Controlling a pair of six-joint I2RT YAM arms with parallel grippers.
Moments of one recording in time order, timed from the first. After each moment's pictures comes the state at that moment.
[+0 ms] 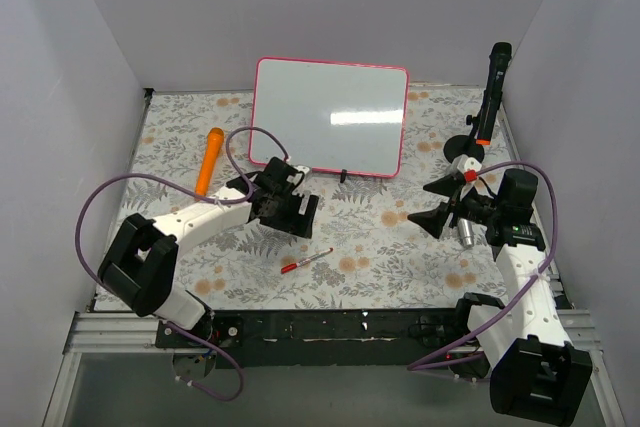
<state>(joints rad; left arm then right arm) -0.63 1.49 0.94 -0.50 0.15 -0.30 -0.15 0.85 0.56 -0.23 -1.19 -0.43</state>
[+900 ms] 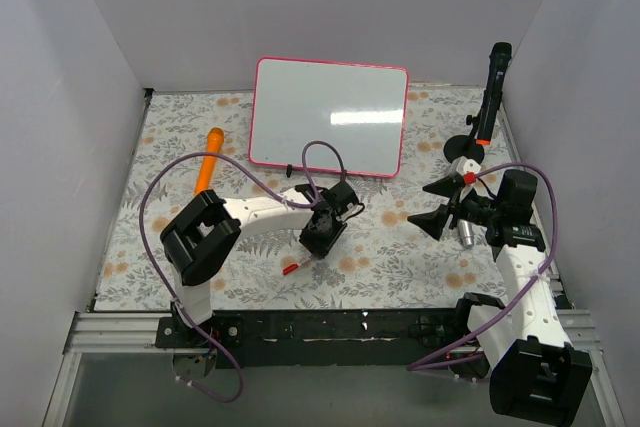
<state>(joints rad) -0.95 1.83 1.20 -0.71 -0.04 -0.32 -0.15 0.85 0.56 -0.25 -1.20 -0.48</state>
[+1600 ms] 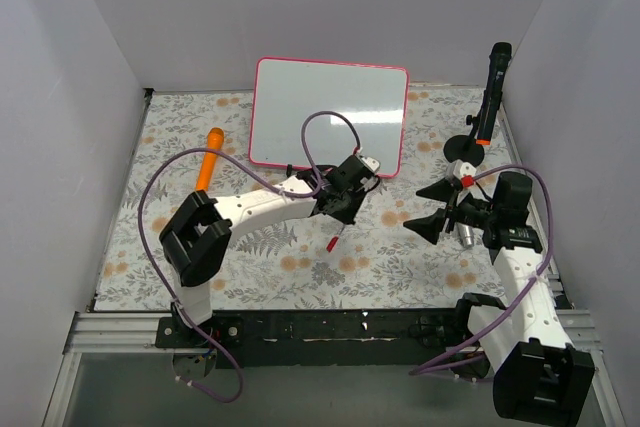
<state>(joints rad) -0.96 1.86 1.39 -0.59 -0.14 -0.32 -0.13 0.84 0.55 -0.24 -1.24 -0.45</state>
